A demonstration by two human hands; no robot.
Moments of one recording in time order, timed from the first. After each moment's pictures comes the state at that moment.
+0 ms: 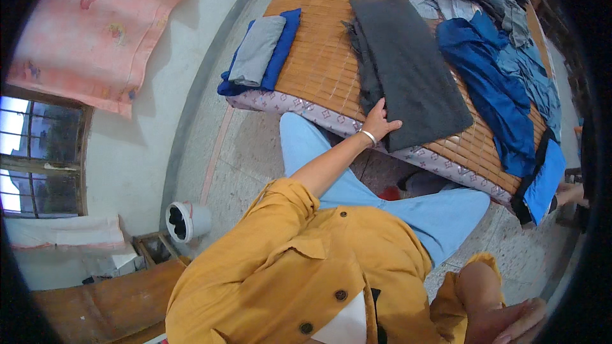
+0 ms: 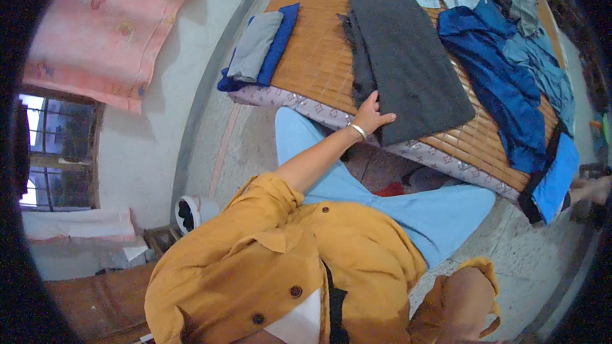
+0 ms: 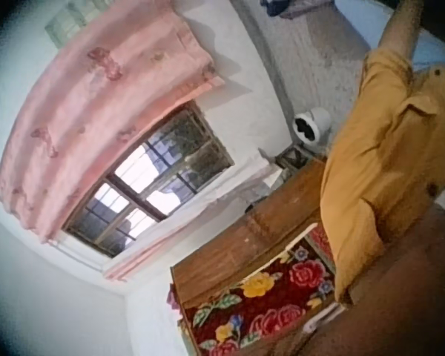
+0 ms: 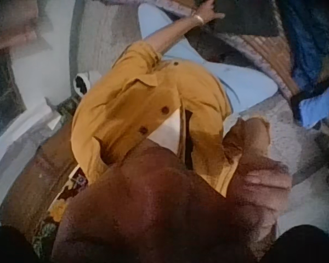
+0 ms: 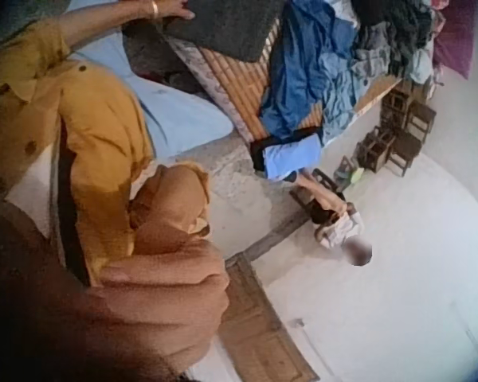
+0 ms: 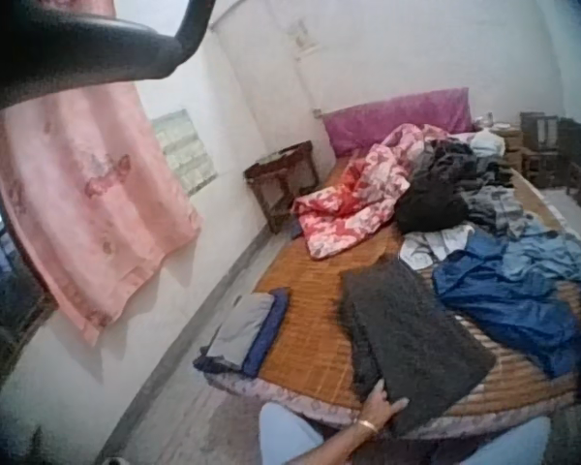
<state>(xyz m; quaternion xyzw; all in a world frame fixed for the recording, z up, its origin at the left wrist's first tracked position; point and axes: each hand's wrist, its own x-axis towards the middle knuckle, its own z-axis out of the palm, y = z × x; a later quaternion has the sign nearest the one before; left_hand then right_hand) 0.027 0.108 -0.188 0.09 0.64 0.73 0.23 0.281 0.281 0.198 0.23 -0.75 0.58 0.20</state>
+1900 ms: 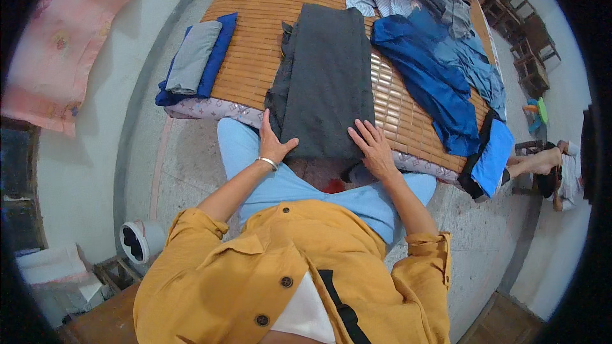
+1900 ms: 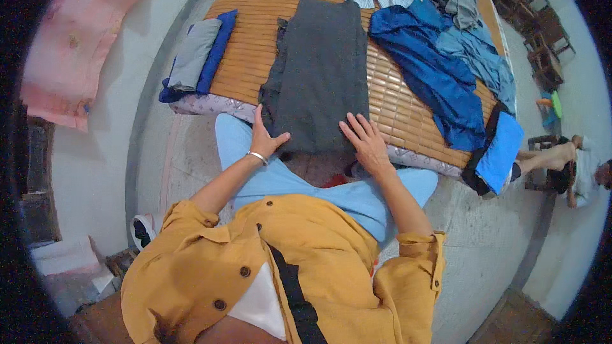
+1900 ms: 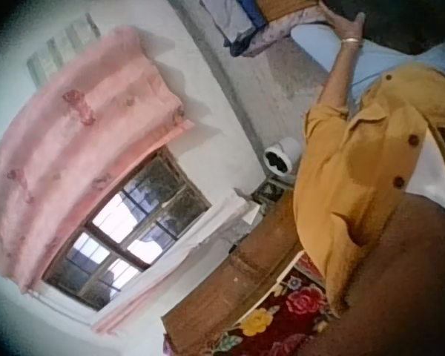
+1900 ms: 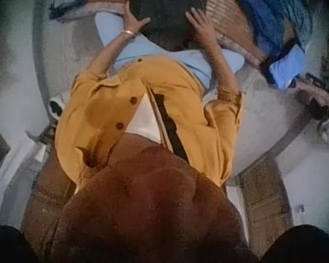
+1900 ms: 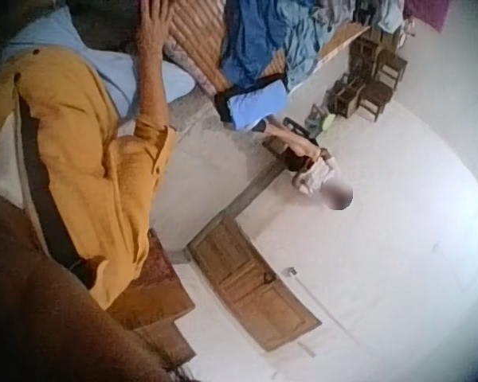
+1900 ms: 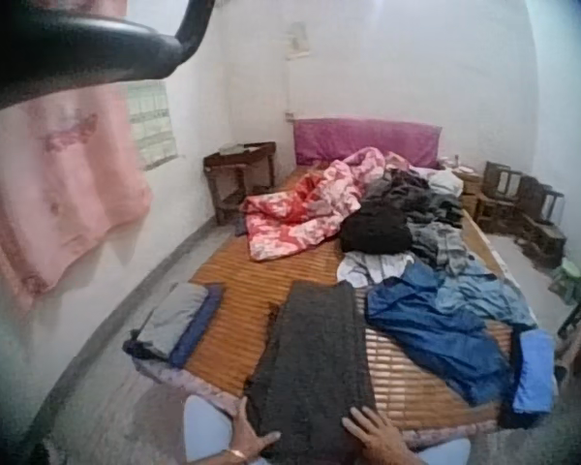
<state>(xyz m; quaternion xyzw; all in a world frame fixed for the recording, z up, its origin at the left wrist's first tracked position) 0.077 0.013 -0.159 0.06 0.88 0.46 0.03 0.157 0.306 -0.138 0.19 -0.97 0.13 0.06</state>
